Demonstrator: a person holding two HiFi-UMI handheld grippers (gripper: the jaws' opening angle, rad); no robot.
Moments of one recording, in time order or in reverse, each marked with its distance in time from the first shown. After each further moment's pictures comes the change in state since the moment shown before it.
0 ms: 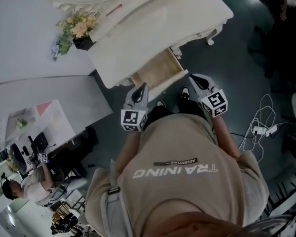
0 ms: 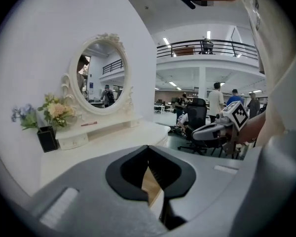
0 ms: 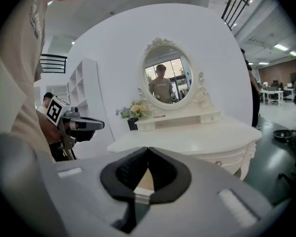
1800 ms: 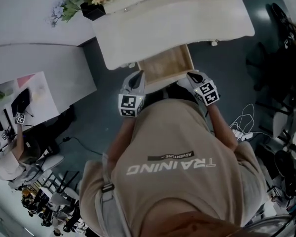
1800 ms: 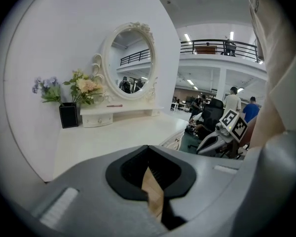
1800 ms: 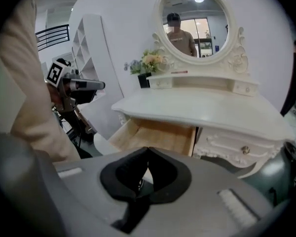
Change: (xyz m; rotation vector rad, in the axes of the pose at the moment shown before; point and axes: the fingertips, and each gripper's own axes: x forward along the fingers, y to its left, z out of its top) left arm -0.013 0.129 -0.079 -0.157 0.076 0.118; right arm 0.134 0.035 -0.097 -0.133 0.492 0.154
